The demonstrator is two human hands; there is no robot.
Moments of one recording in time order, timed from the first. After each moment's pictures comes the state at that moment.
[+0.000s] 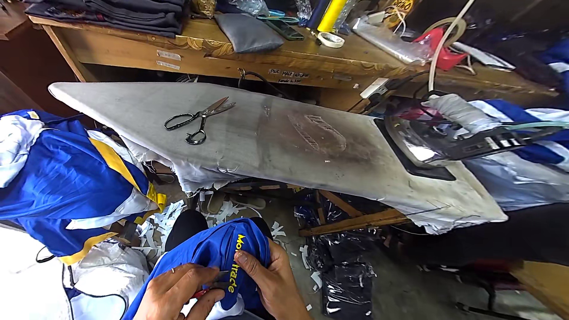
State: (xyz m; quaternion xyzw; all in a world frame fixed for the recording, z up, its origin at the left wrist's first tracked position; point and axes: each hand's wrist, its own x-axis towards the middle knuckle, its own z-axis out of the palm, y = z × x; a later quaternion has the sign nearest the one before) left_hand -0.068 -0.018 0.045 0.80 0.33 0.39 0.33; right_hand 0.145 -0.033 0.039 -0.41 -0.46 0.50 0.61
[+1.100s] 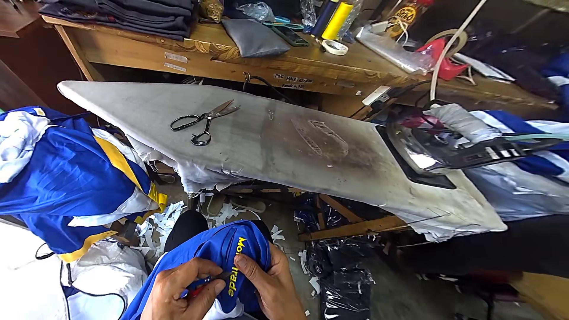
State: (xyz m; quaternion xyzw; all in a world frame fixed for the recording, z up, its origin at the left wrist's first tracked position) left_hand -0.061 -0.019 0.041 0.70 0.34 0.43 0.46; right_hand 0.138 -0.035 0.040 -0.40 -0.46 0.50 0.62
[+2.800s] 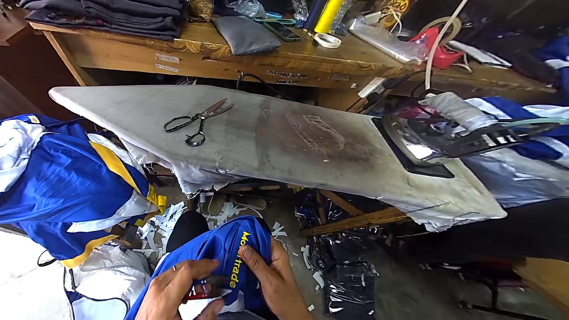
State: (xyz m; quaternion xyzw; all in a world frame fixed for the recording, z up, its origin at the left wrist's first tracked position) left_hand -0.071 -0.018 0.043 0.78 0.32 0.39 0.37; right_hand 0.145 -0.033 0.039 -0.41 -0.47 0.48 0.62
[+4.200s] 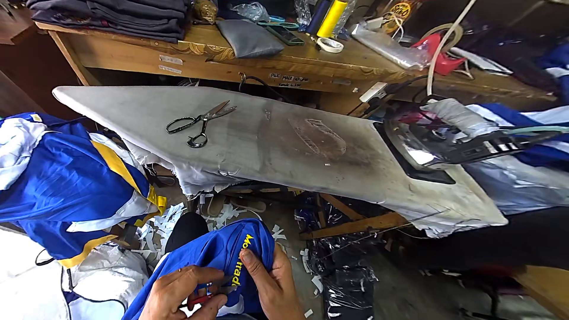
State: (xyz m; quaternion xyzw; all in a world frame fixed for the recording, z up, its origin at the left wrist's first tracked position) left_hand -0.066 -0.017 0.038 0.75 0.31 0.42 0.40; right_hand 0.138 -0.035 0.040 -0.43 -0.50 0.41 0.63
